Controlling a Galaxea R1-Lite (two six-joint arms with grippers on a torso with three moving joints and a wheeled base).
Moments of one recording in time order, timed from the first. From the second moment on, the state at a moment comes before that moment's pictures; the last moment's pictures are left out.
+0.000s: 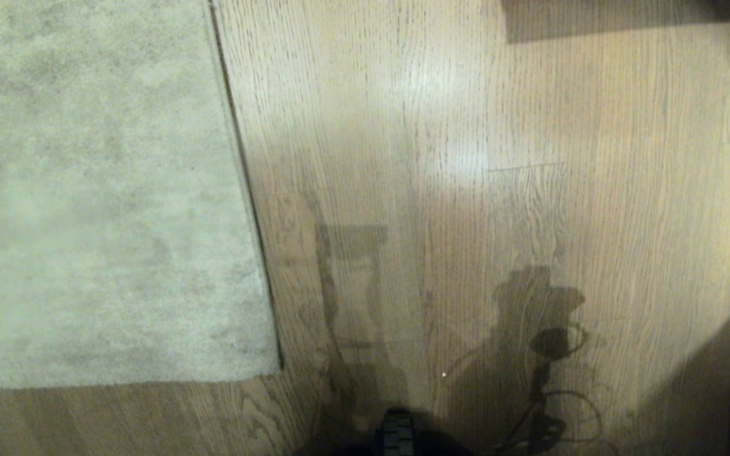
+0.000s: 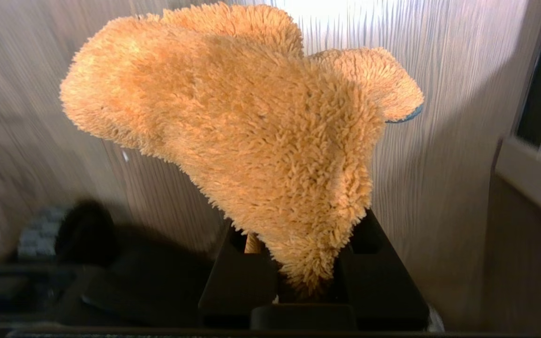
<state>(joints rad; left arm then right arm) 0.00 0.00 0.00 0.00 -0.01 0.00 0.00 0.06 0.00 -0.01 -0.03 0.00</state>
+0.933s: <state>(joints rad) 0.00 0.00 0.00 0.00 -0.01 0.00 0.00 0.00 0.00 -0.02 -0.03 0.04</state>
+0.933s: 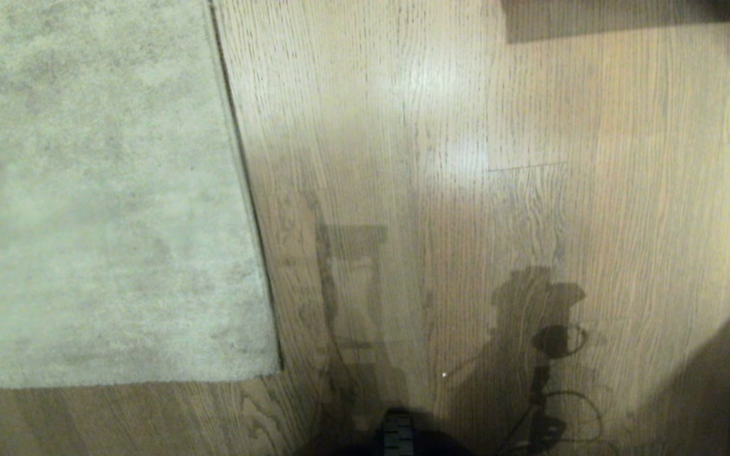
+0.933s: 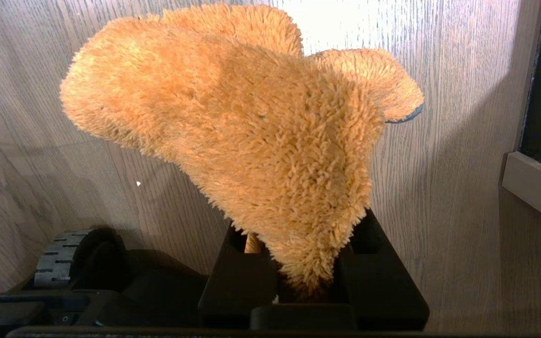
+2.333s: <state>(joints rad) -0.01 0.09 -0.08 0.05 -0.11 -0.01 0.00 0.00 0.00 -0.02 -0.03 0.04</state>
